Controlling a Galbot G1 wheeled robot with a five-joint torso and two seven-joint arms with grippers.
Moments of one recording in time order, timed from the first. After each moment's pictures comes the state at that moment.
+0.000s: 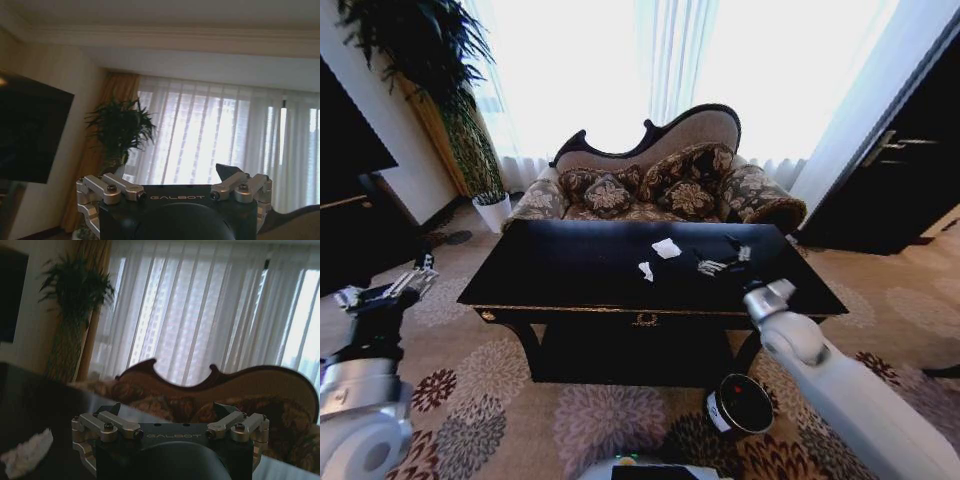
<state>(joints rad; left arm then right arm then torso) 1.66 -1.35 -1.20 -2.50 -0.80 0.08 -0.08 -0.89 0.68 0.14 1.88 0.62 -0.02 0.12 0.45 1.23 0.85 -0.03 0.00</state>
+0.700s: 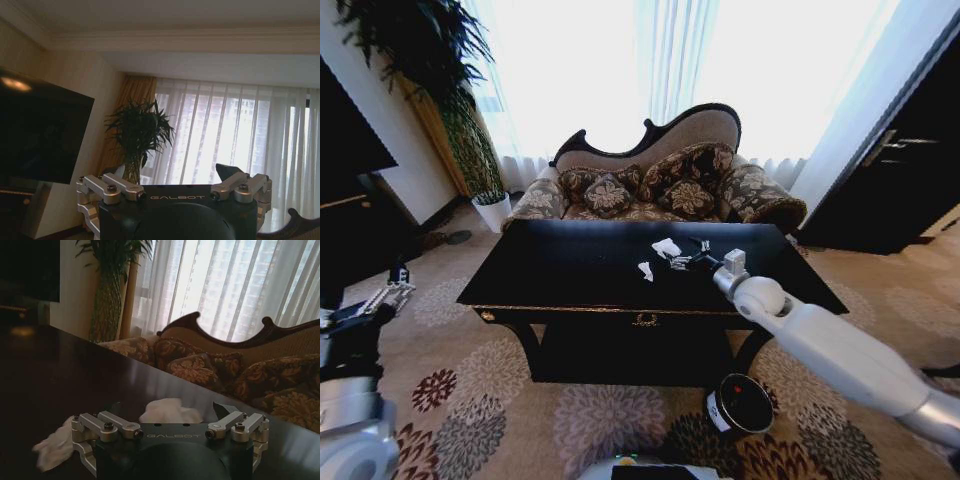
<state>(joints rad) 1.68 -1.40 -1.25 -2.50 -0.80 0.06 -0.09 -0.36 0.58 -0.35 1.78 0.93 -0.23 0.09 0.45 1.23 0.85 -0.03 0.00</state>
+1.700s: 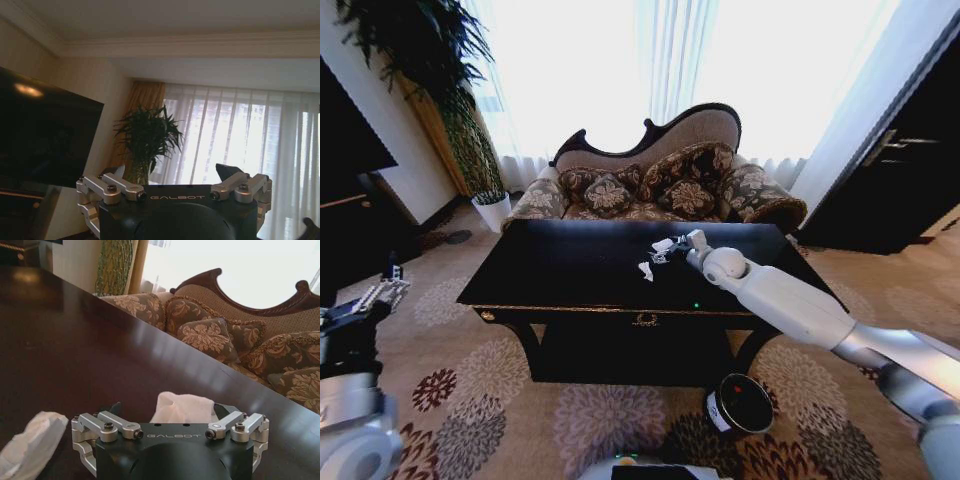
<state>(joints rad) 1.65 -1.39 -1.23 -2.44 -0.78 0.02 -0.10 -0.08 0.82 -0.62 1.48 0.90 -0.40 0.06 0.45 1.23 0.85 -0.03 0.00</state>
